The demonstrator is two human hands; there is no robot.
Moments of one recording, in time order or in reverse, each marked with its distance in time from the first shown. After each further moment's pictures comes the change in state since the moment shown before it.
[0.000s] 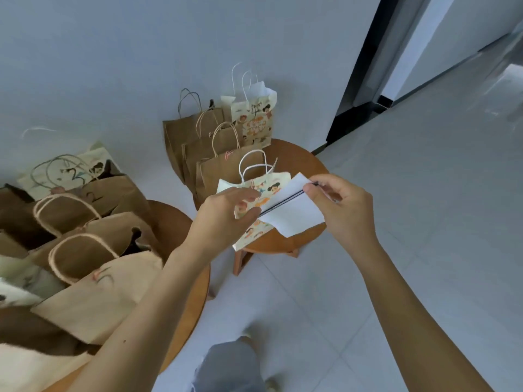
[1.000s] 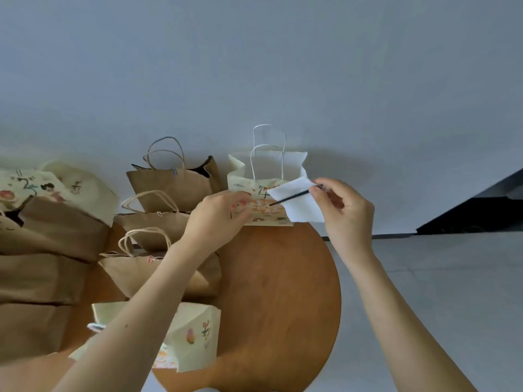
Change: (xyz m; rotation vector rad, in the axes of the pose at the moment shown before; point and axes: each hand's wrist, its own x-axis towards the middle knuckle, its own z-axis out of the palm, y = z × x) left_hand 0.430 -0.041 0.105 0.155 0.315 -0.610; right_hand 0.525 0.178 0.075 0.222 -0.419 -0.301
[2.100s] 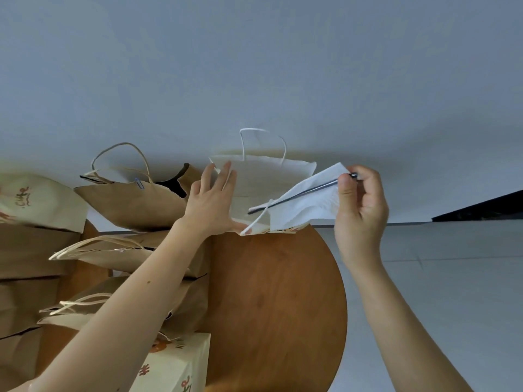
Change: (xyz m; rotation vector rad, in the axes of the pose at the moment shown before) left_hand 0.147 -0.067 0.069 0.615 -0.418 -0.074; right_hand 0.092 0.077 0.052 0.133 0.104 0.128
